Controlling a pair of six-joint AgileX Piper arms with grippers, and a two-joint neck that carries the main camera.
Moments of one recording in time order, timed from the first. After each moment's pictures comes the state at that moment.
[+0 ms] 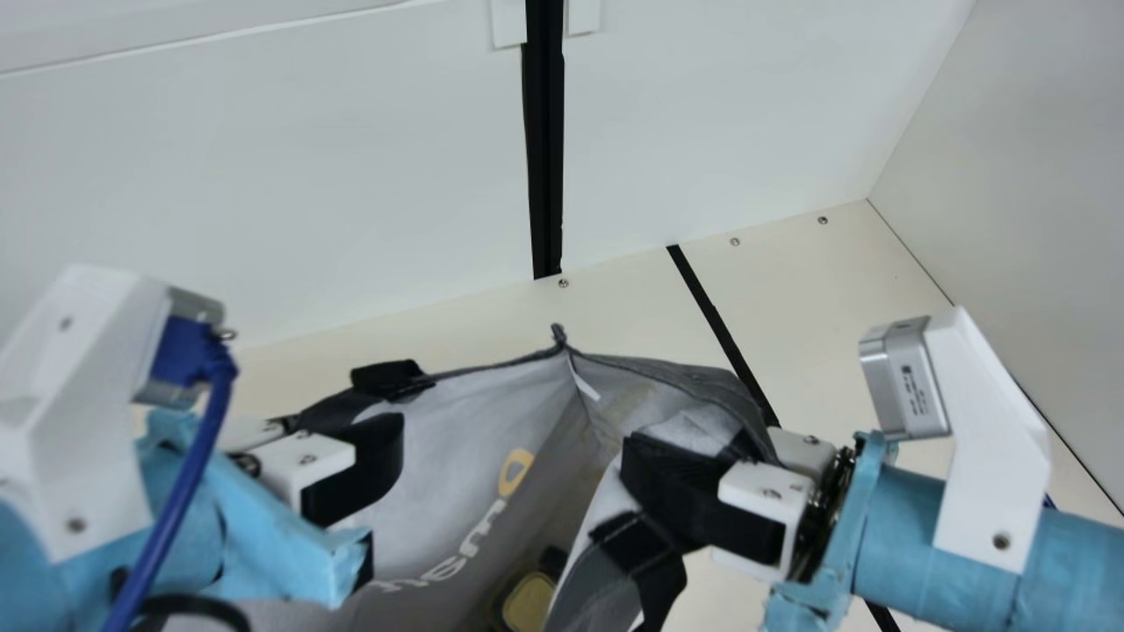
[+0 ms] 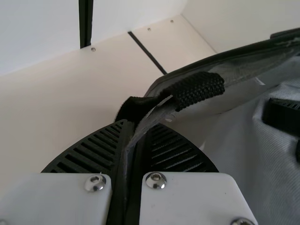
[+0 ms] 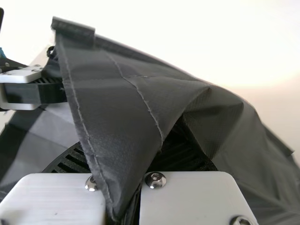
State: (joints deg) left arm -40.0 83.7 -107.5 -15.9 69.9 -6.8; right arm -15.2 47.7 -67.8 57.6 69.6 -19.1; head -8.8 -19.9
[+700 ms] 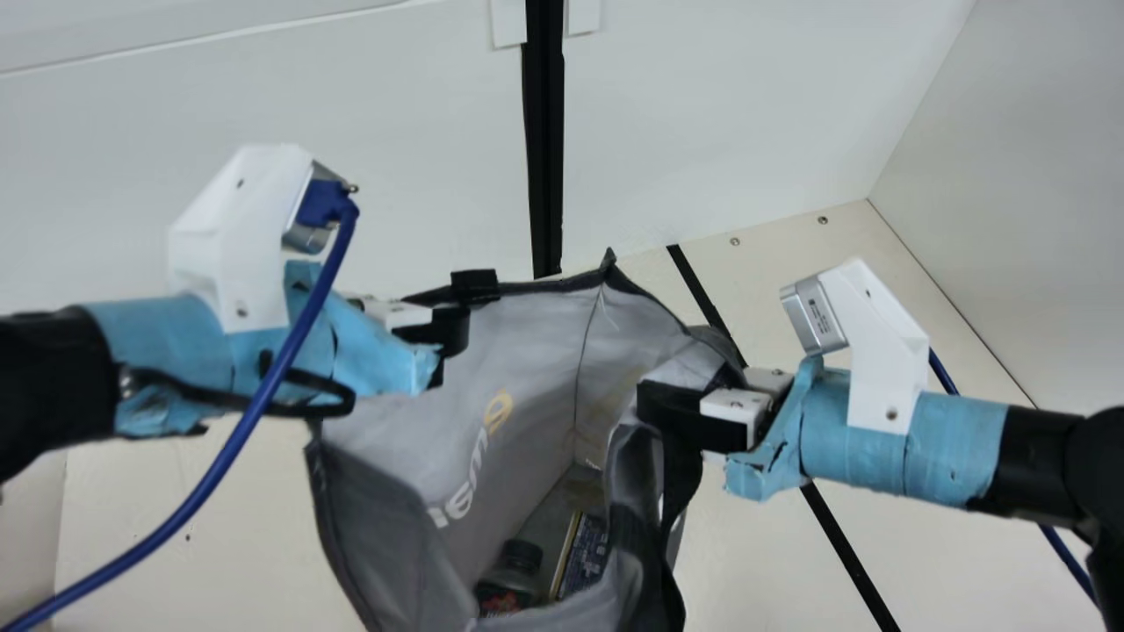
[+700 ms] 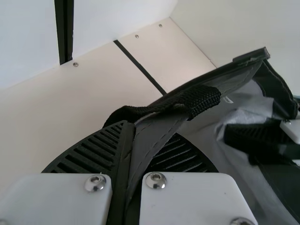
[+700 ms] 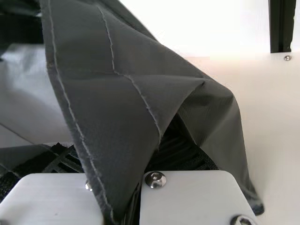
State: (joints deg) left arm -33.3 104.7 -124.7 -28.7 69.8 3.7; right arm -21.5 61.2 -62.1 59.9 69.6 -41.3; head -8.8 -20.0
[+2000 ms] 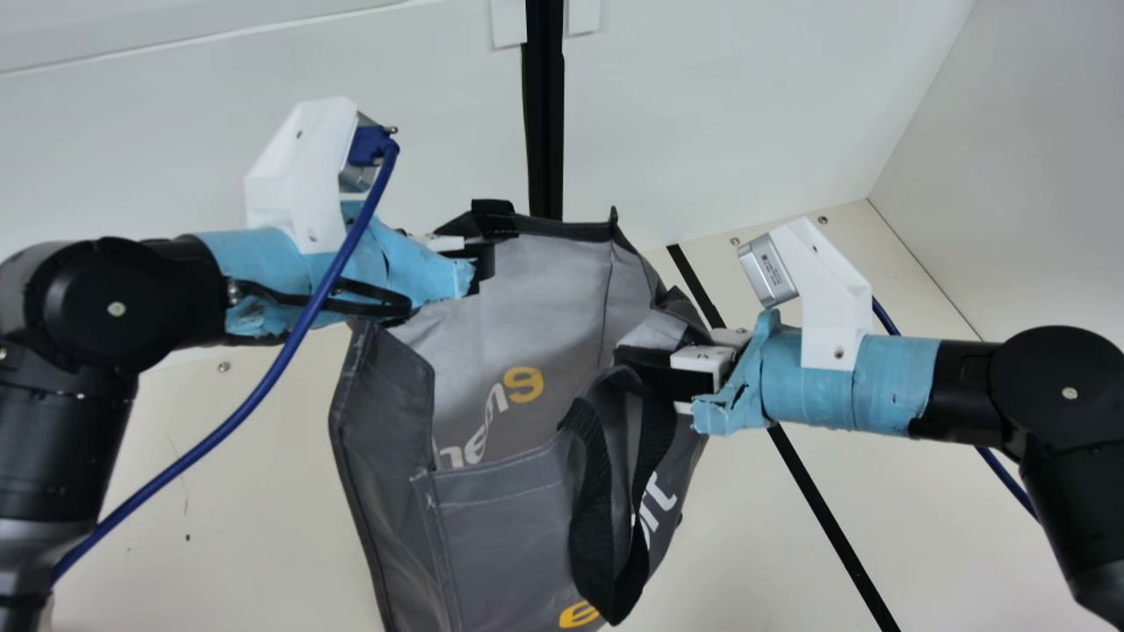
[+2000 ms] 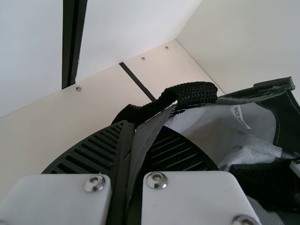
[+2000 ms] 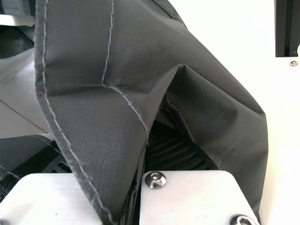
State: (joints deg) left arm -32.2 117.1 -136.6 -30.0 66.2 2.1; right arm -17.8 69.5 -65.1 60.8 66.0 -44.4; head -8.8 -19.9
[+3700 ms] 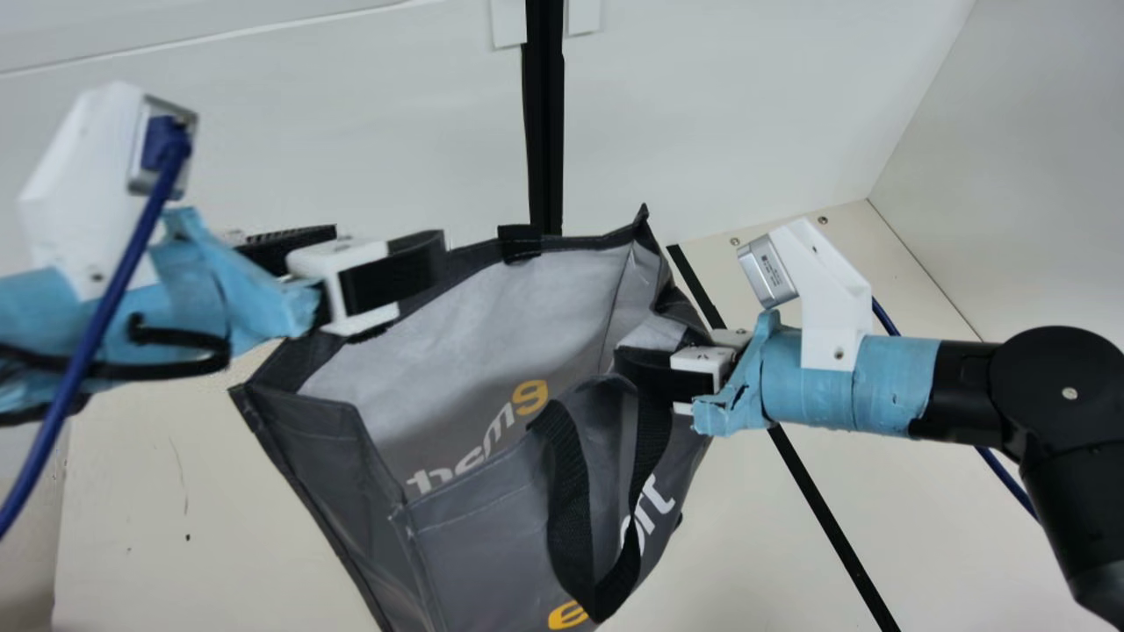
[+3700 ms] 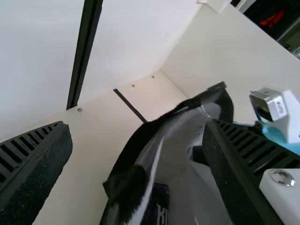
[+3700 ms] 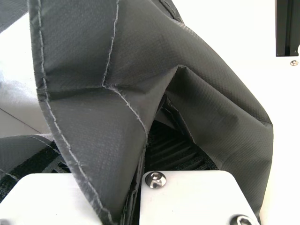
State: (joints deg) left arm -23.0 96.5 -114.7 -42.5 60.4 13.6; right arm -17.8 69.5 -65.1 60.8 66.1 -44.4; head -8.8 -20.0
